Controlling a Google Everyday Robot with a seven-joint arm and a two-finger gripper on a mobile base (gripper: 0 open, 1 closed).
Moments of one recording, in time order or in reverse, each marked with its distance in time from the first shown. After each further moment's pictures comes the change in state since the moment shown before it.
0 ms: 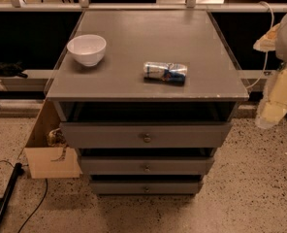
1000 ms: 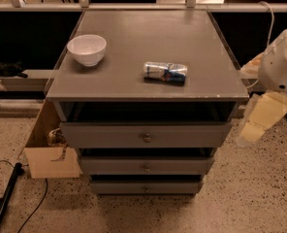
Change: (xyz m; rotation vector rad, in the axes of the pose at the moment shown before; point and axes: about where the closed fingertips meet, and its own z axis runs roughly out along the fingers) arm -0.004 0.022 0.044 -0.063 -0.077 0.081
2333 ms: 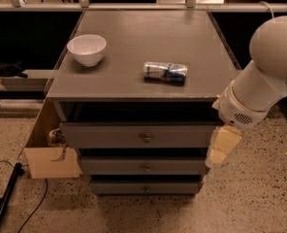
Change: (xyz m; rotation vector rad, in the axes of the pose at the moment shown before) arm 0.009 0.010 0.125 -0.111 0.057 0.014
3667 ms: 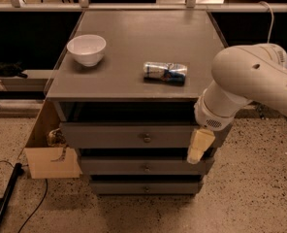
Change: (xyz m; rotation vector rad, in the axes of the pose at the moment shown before) arm -0.029 -0.033 0.068 0.070 0.018 -0.083
